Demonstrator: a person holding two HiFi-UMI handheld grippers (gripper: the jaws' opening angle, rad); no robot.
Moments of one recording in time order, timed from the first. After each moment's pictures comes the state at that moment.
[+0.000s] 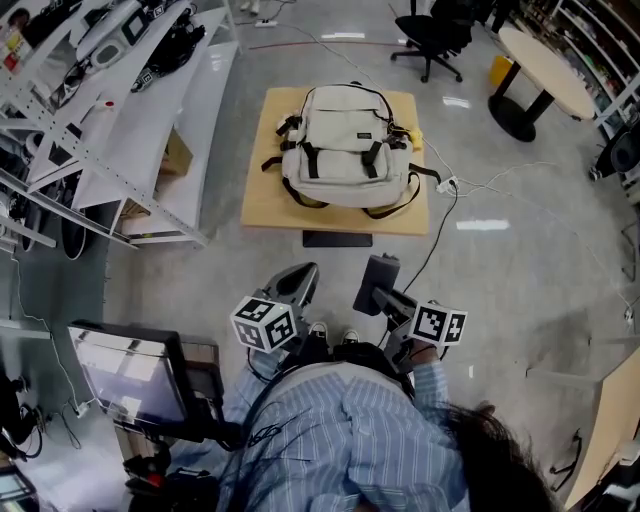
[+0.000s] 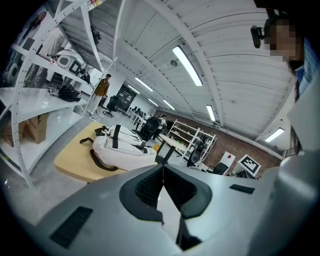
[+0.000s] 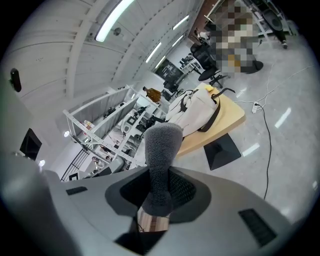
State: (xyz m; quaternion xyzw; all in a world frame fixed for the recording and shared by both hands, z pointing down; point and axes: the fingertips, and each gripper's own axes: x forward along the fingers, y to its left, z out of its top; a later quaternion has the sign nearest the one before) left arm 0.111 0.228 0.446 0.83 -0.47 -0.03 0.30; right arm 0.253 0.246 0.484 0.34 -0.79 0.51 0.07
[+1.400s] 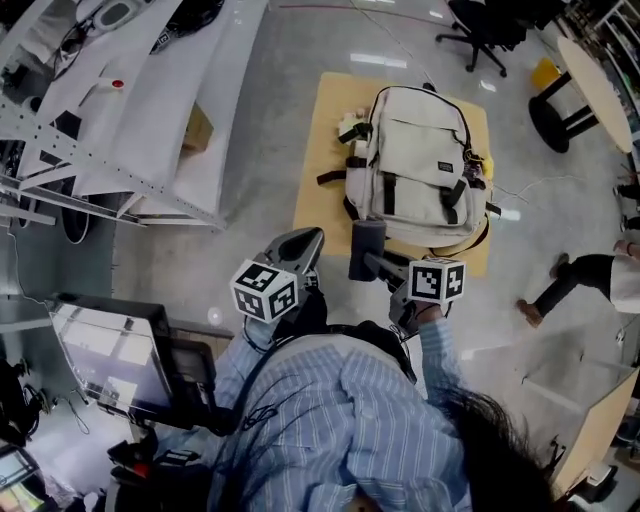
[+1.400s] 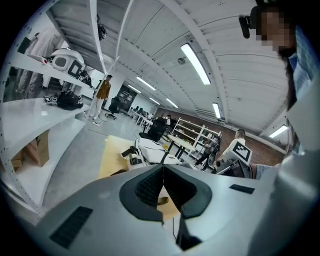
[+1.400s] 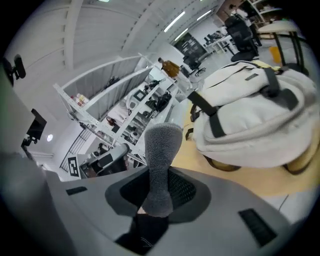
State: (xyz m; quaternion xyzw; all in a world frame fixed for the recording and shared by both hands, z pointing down) left arm -0.093 0.047 0.470 0.83 -0.47 0.00 0.28; right arm 0.016 0.056 0.519 0.23 -0.83 0.48 0.19
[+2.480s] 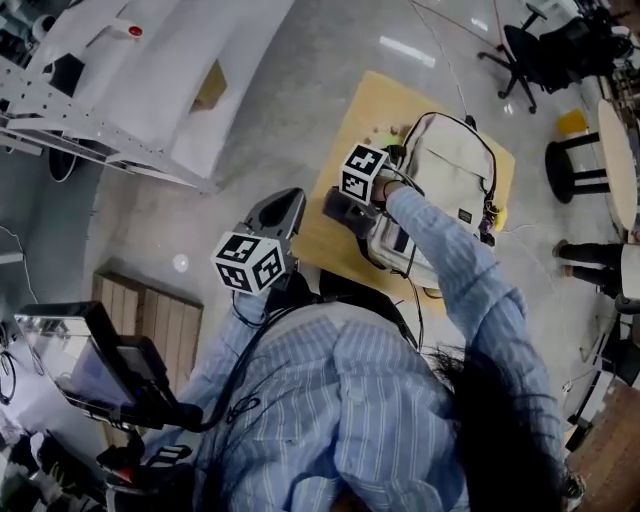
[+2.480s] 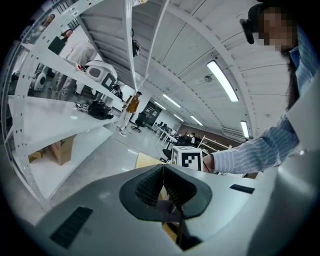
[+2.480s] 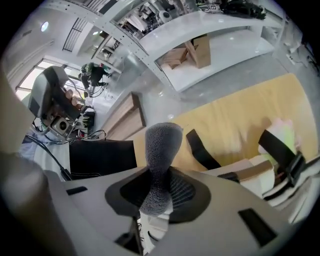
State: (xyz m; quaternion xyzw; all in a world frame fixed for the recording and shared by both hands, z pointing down) left arm -0.211 -0.048 0.477 0.74 -0.60 -0.09 0.29; right arm -0.094 -0.075 0.629 -0.14 -0.64 0.22 0.72
